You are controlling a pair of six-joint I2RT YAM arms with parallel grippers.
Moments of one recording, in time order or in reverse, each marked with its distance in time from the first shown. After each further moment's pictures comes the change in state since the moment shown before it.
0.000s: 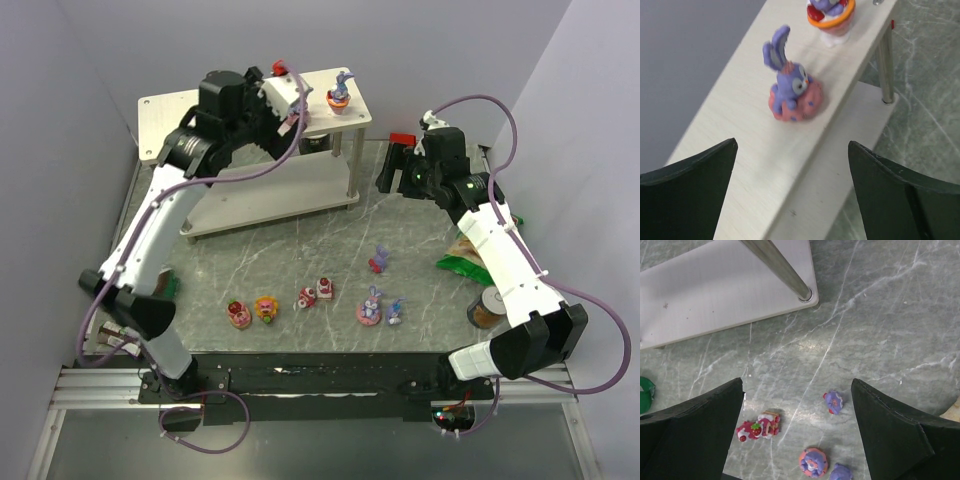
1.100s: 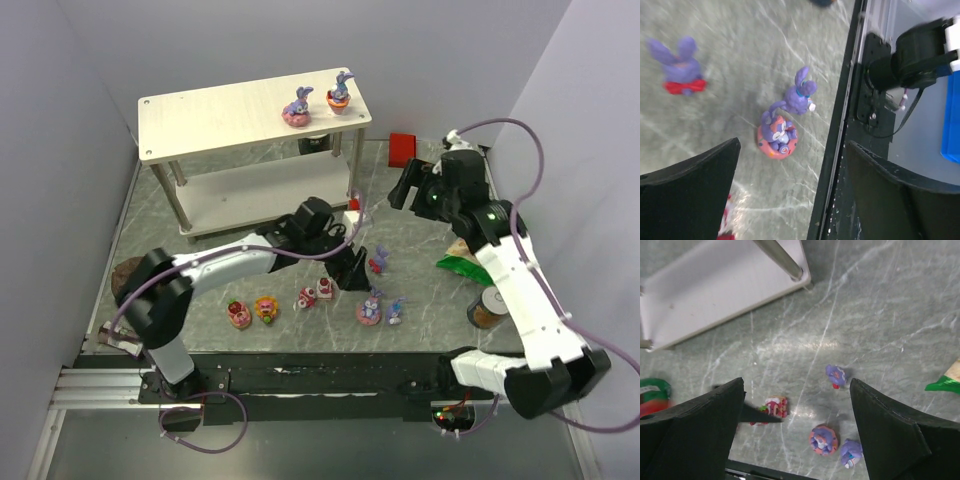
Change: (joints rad) left arm -0.358 -0.061 -0.931 0.584 0.529 -0.640; right arm 0.000 -0.172 -0.137 -0.049 0.040 0.118
